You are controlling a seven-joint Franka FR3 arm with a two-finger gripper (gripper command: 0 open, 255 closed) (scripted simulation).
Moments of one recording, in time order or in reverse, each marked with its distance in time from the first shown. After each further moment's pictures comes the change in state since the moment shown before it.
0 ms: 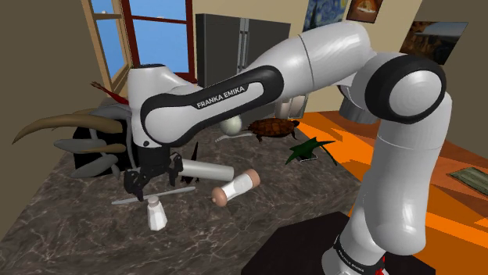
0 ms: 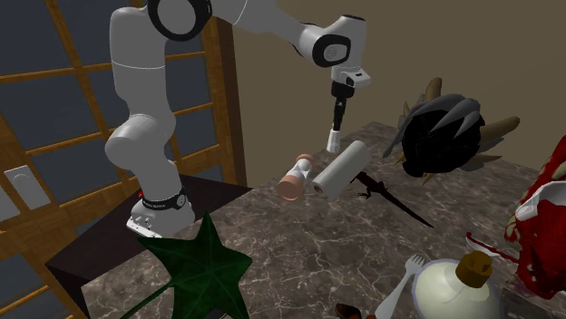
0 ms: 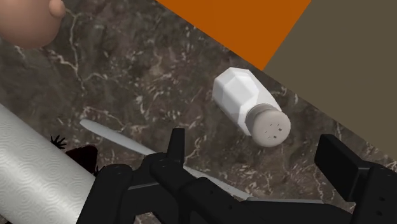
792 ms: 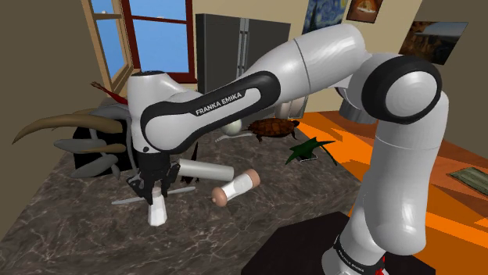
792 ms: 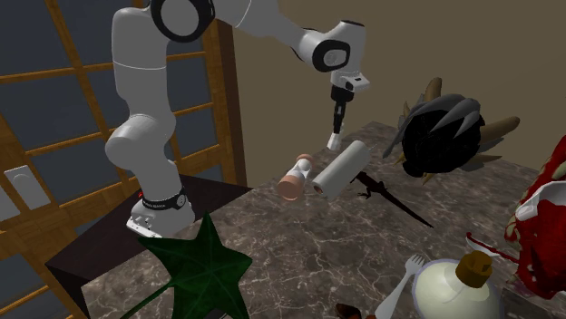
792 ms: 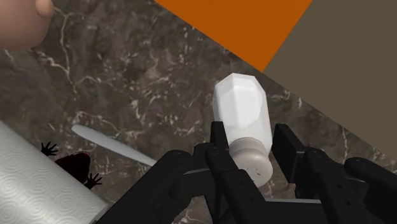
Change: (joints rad) arm 0.005 0.017 0.000 -0.015 -0.006 0.031 0.006
